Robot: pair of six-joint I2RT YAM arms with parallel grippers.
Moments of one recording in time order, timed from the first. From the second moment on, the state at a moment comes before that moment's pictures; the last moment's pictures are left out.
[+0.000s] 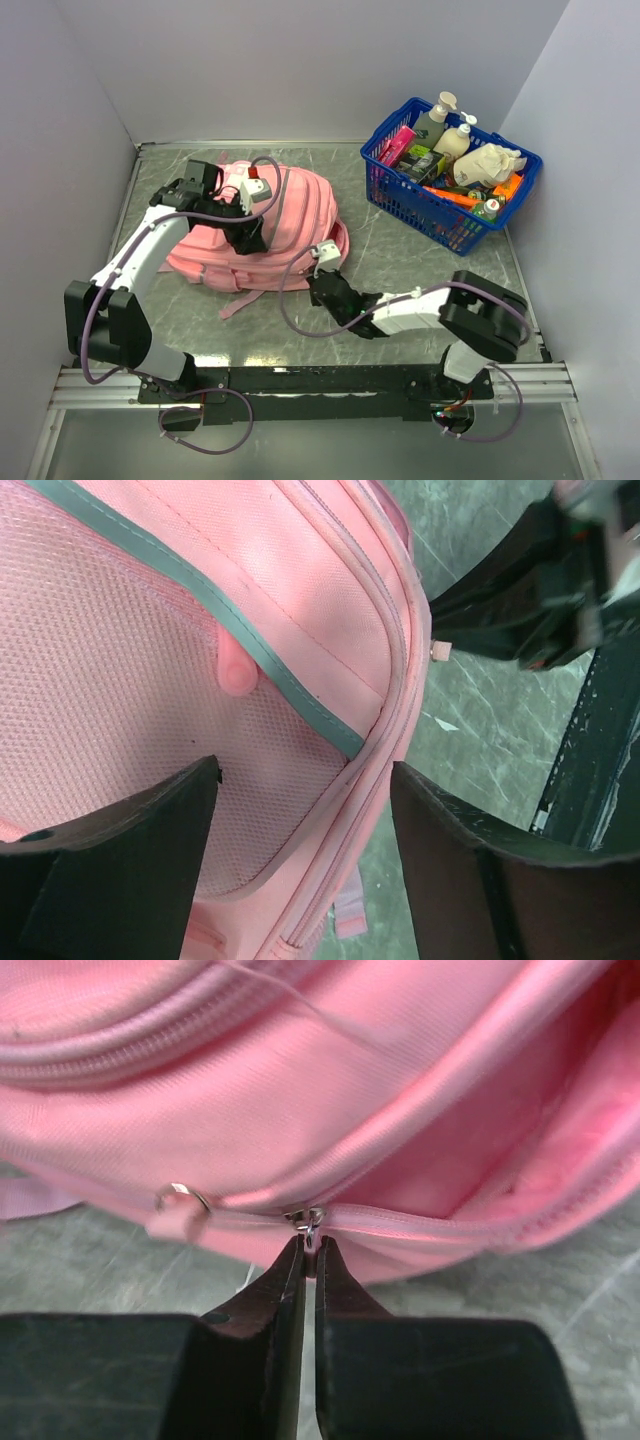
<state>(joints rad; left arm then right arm) -0.22 1.46 1.25 -0.78 0.76 0.61 1.10 1.62 0.64 0.46 0.57 0.42</state>
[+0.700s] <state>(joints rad) -0.68 1.20 1.07 -0.76 0.60 0.55 1.05 1.37 0.49 0.43 0.36 0.53</state>
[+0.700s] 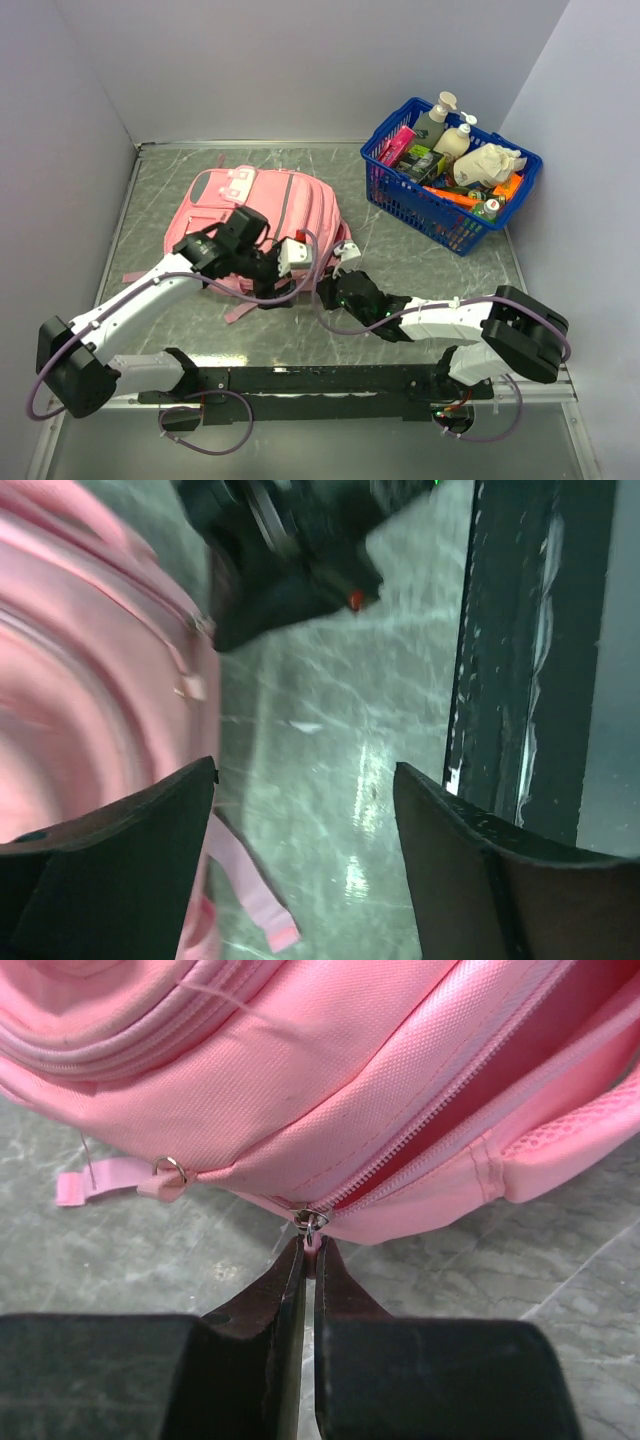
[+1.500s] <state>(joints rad) -0.73 1.21 0.86 -0.39 0.19 0.48 0.98 1.36 0.48 0.44 0.15 0.60</state>
